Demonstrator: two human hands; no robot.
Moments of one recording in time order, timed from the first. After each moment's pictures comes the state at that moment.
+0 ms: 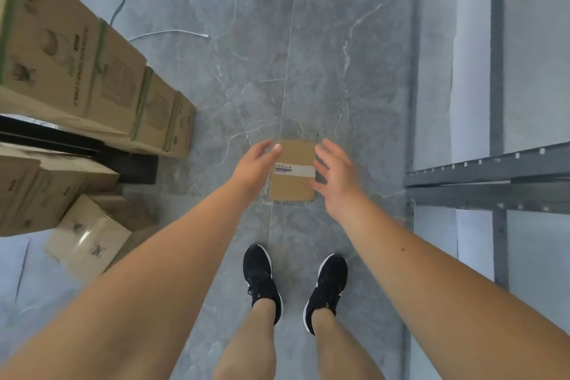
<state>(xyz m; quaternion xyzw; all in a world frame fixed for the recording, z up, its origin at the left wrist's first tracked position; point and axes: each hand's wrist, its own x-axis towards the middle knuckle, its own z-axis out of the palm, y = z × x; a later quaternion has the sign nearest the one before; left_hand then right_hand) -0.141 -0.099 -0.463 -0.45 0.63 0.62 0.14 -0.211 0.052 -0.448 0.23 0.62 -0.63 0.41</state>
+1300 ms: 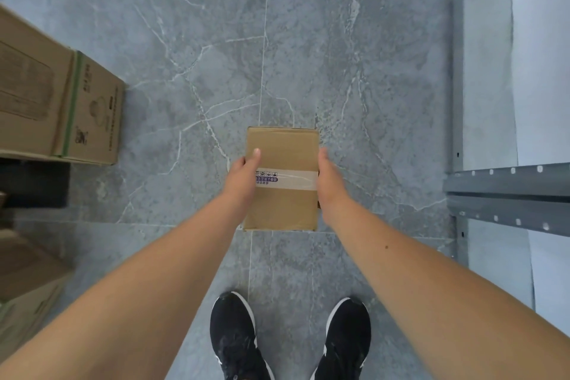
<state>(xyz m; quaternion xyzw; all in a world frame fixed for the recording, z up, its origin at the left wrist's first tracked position) -0.187 -0.110 -0.788 -0.56 0.55 0.60 0.15 -0.254 0.037 -0.808 0.26 0.70 -0.53 0.41</state>
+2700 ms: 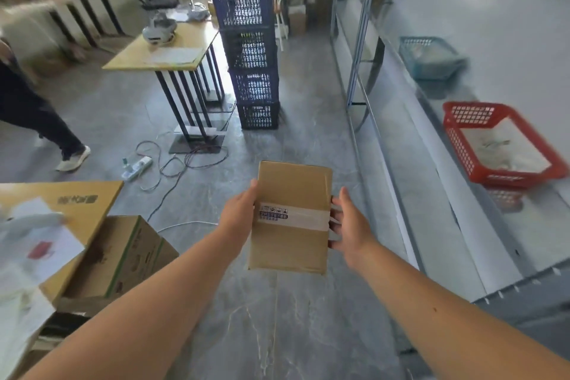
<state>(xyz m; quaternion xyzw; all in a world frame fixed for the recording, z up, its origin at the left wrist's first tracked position) -0.273 -0.165 -0.099 -0.38 0.66 0.64 -0.04 -0.349 0.033 -0.106 0.09 0.65 -0.69 0.32</state>
